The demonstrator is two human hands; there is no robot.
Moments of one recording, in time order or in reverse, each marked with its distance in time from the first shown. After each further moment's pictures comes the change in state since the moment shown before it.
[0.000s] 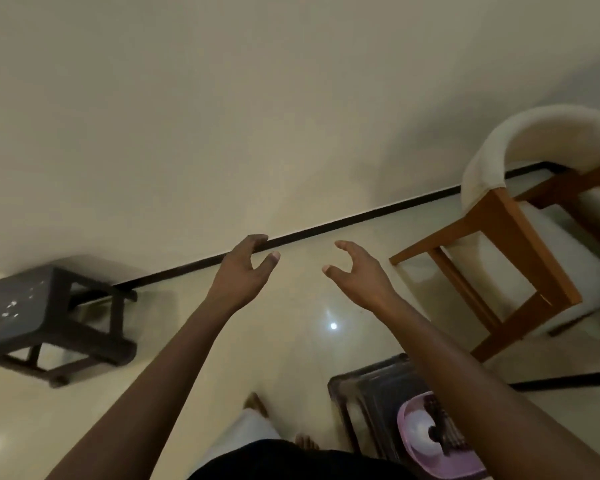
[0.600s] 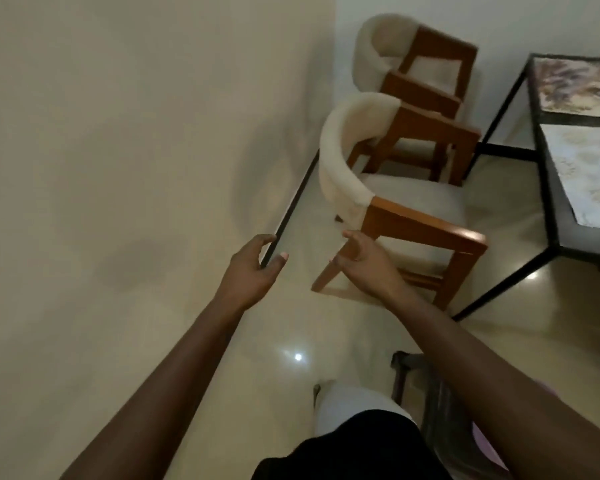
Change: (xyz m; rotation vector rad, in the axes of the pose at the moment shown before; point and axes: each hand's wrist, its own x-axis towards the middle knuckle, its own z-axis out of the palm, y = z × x) left_hand 0.393 0.182 0.147 0.076 -0.676 0.617; right_hand 0.205 0.034 -0.153 0.261 0.707 0.501
